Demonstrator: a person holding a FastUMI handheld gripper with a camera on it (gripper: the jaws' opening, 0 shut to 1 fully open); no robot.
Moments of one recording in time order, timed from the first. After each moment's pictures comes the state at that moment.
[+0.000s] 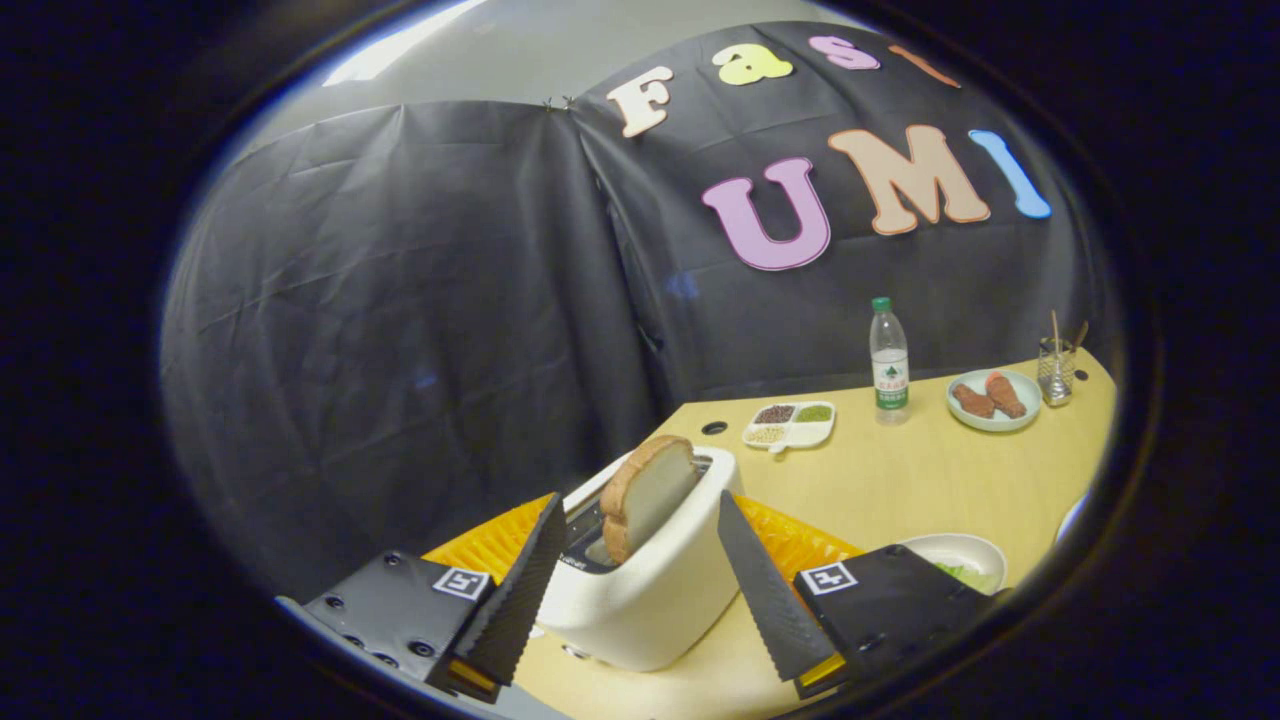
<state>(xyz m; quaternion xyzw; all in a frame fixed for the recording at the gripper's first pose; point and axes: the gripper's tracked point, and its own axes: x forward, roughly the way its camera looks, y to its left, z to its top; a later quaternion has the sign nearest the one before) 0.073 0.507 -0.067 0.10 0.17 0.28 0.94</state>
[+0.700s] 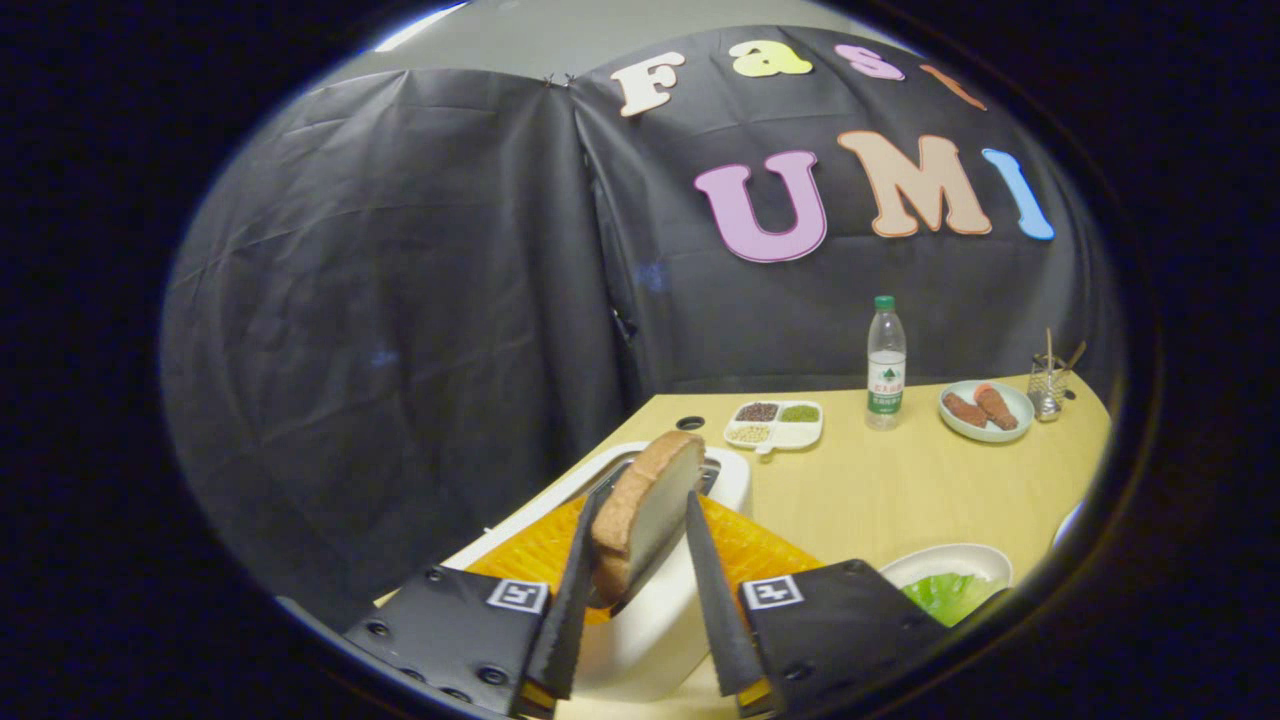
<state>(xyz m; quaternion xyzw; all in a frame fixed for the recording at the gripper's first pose) 0.100 0.534 -0.102 0.05 0.18 0.24 0.95</state>
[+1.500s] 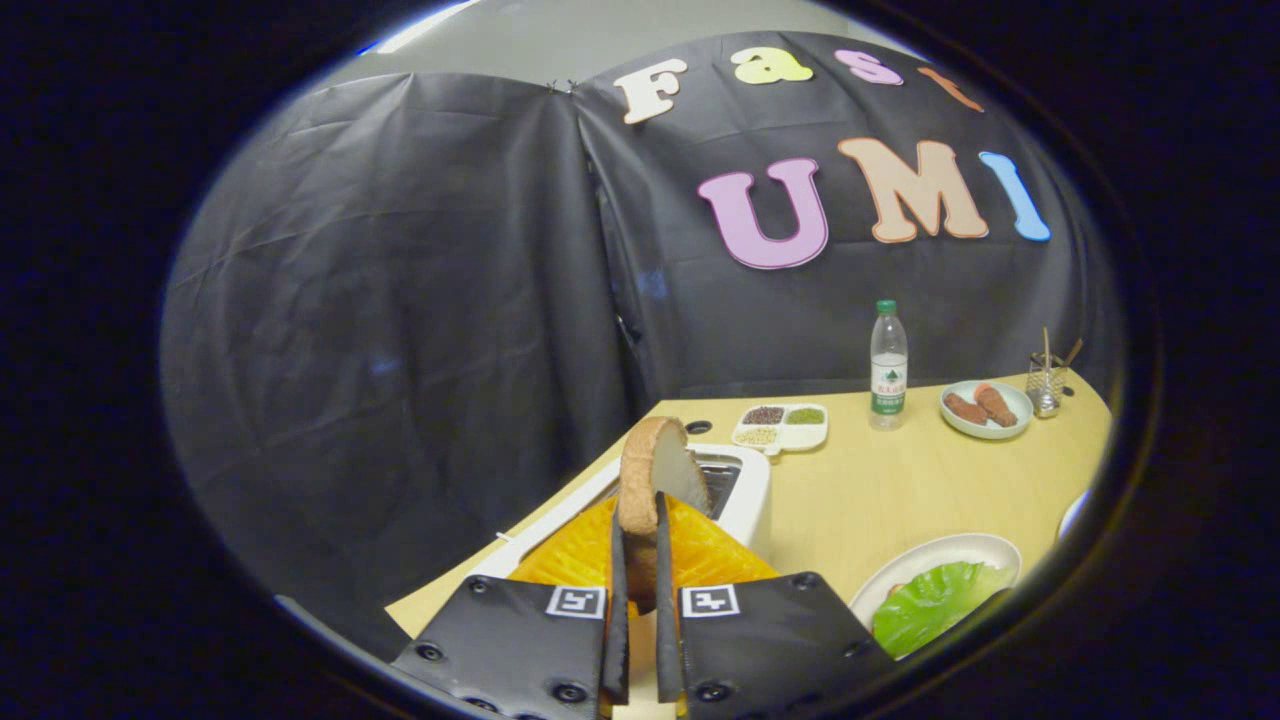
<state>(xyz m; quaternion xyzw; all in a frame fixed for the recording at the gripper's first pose) 0.088 0.536 -0.086 0.06 0.15 0.23 0.96</state>
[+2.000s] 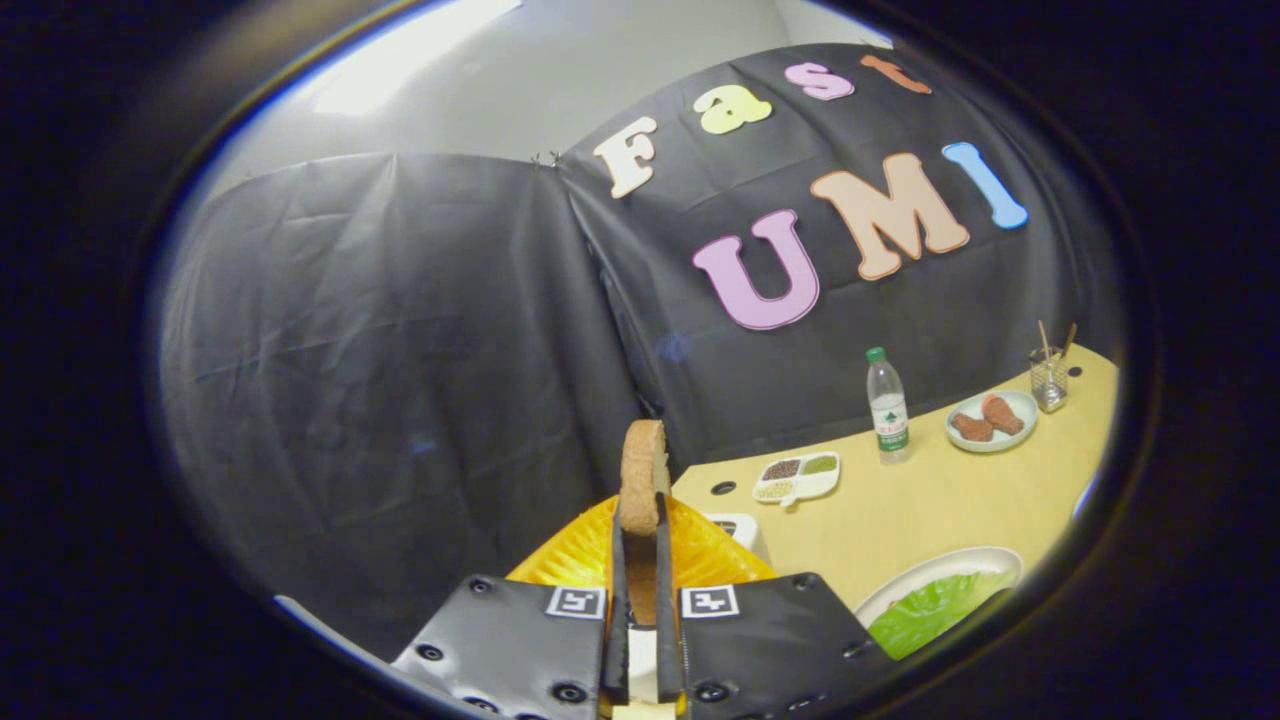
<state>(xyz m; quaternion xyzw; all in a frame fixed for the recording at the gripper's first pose) 0.070 0.490 -0.001 0.17 0.08 0.25 0.95</state>
